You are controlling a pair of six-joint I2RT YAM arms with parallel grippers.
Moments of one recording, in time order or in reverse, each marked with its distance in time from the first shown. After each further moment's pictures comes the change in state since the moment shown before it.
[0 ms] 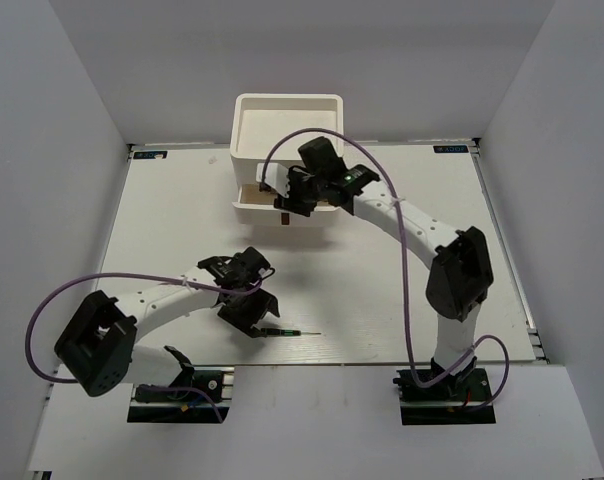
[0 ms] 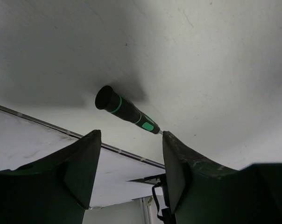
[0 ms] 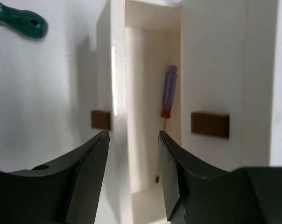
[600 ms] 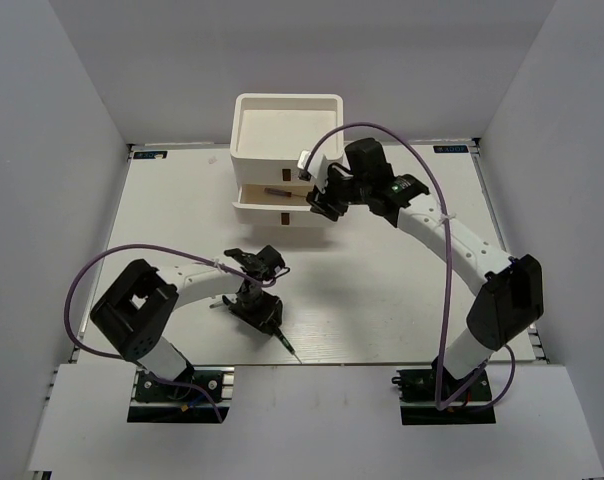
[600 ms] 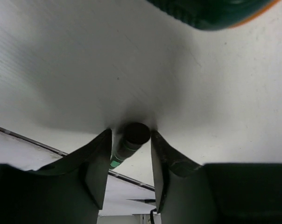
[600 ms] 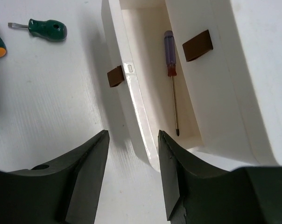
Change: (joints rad) left arm -0.020 0.257 0.098 -0.017 -0.027 -0.013; right arm -0.115 -0.335 -0.318 0.085 -0.105 0.225
